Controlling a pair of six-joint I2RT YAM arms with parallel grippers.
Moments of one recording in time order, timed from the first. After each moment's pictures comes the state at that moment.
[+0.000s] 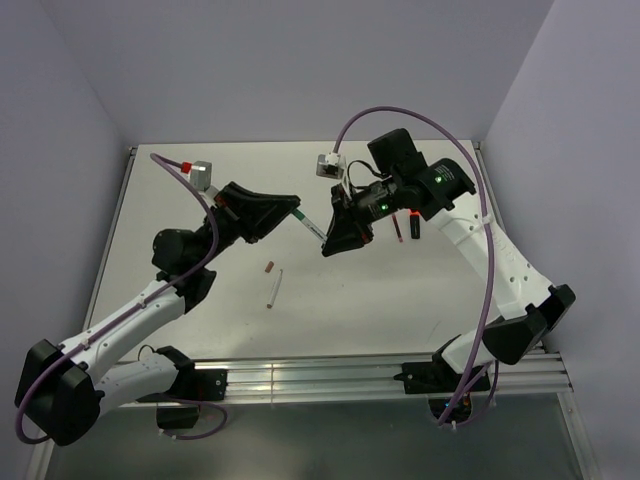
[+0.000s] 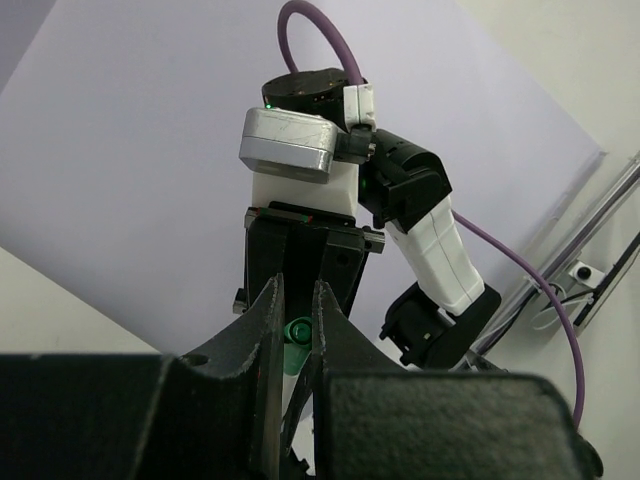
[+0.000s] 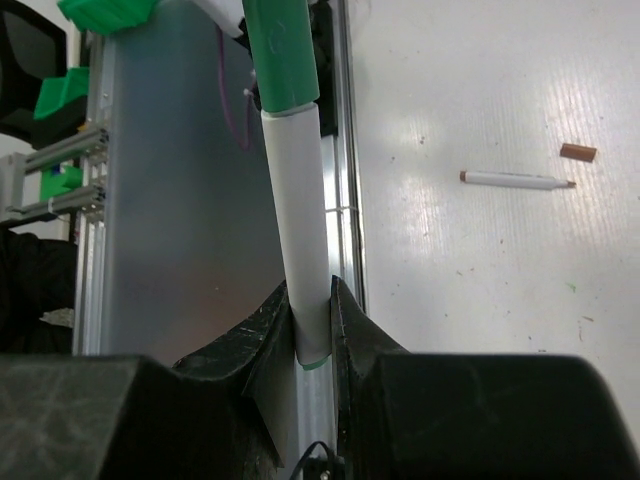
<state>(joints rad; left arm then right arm) -0.61 1.06 0.68 0.99 0.45 -1.07 0.58 1.46 1.72 -1.12 -0.99 -0.25</state>
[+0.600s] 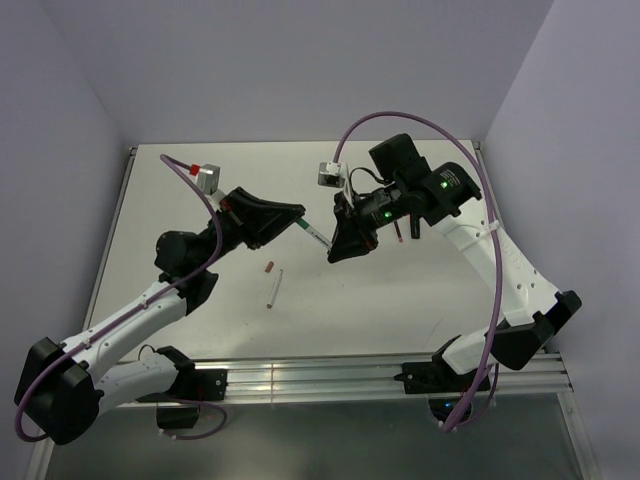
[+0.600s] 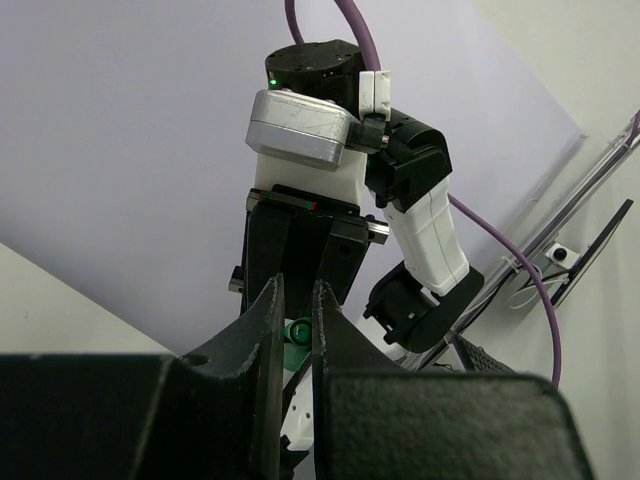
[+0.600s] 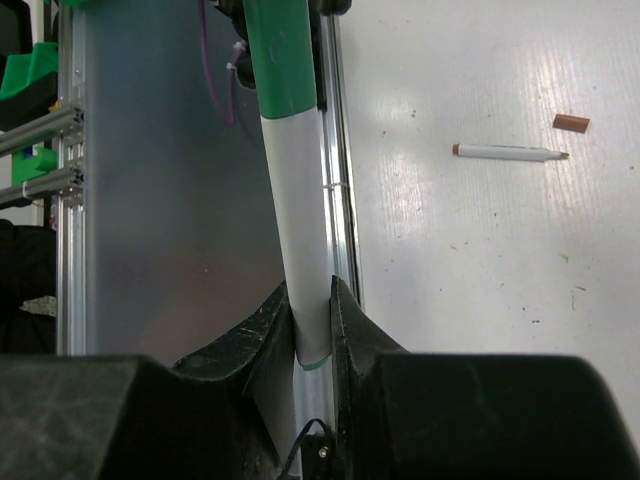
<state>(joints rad) -0.63 1.06 0.66 1.00 0.50 -1.11 0.61 1.42 1.72 -1.19 -0.90 -0.31</state>
